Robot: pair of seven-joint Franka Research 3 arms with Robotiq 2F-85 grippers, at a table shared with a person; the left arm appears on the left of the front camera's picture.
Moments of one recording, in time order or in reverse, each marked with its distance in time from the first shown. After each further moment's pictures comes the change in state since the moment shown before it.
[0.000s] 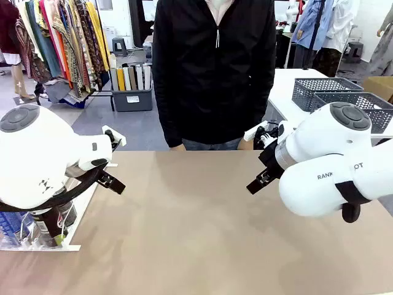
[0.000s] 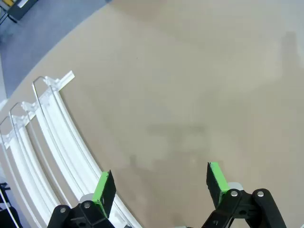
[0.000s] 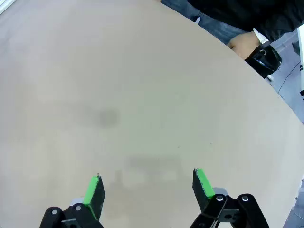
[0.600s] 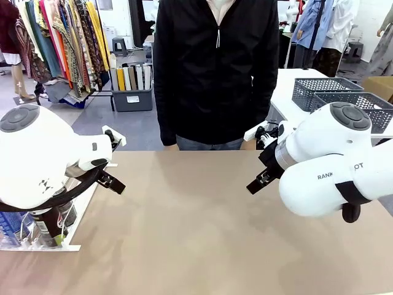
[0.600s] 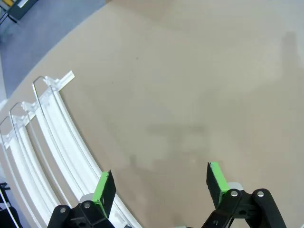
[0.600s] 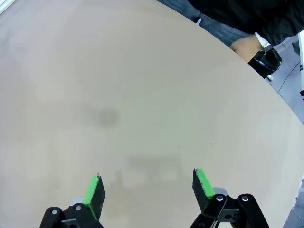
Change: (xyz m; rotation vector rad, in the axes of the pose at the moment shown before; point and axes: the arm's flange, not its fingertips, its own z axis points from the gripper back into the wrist) left arm 0.000 0.000 0.000 0.000 0.000 0.001; right arm 0.000 0.000 0.000 0.000 0.000 0.000
